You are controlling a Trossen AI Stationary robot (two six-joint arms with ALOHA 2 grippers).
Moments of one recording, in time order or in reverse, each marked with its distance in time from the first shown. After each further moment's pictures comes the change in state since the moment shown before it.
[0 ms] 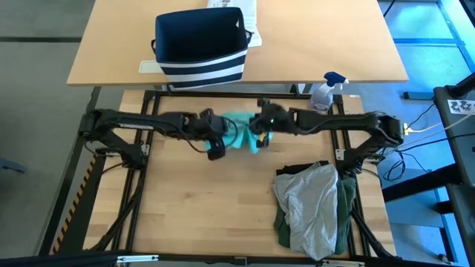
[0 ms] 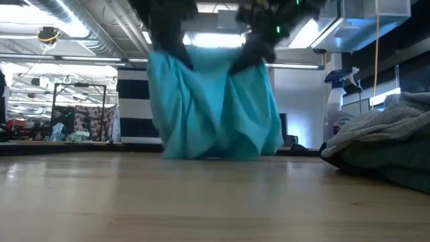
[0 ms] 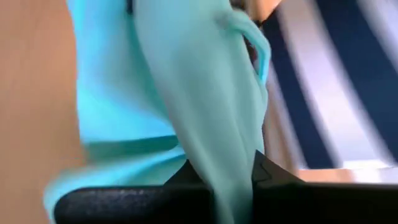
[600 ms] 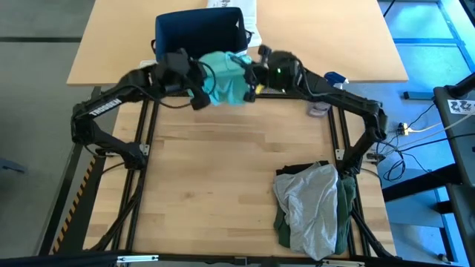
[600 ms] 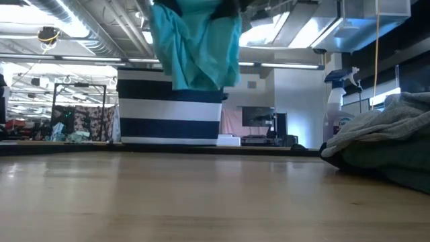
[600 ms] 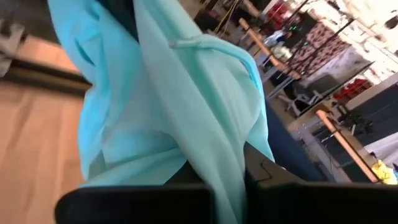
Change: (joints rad) left arm 0.315 -0.113 0.466 -0.207 -0.130 0.410; right arm -0.192 0.141 0.627 -0.093 -0.033 -0.081
